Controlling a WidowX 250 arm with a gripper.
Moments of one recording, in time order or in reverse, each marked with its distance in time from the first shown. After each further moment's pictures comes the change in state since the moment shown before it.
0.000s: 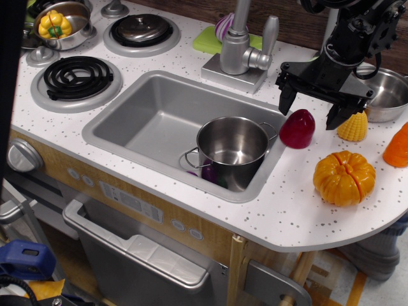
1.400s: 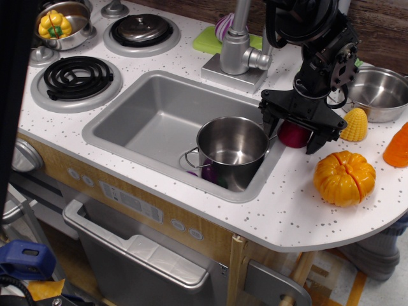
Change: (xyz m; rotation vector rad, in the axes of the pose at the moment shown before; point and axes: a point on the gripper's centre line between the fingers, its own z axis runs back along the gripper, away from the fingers) arm -0.013 0.013 -0.044 -0.074 -0.011 -0.144
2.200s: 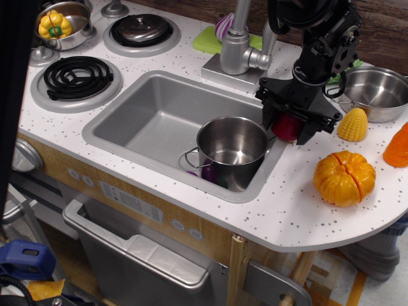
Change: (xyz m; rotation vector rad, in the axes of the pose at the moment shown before) arm 0.004 0.009 0.011 0.052 0.048 -0.043
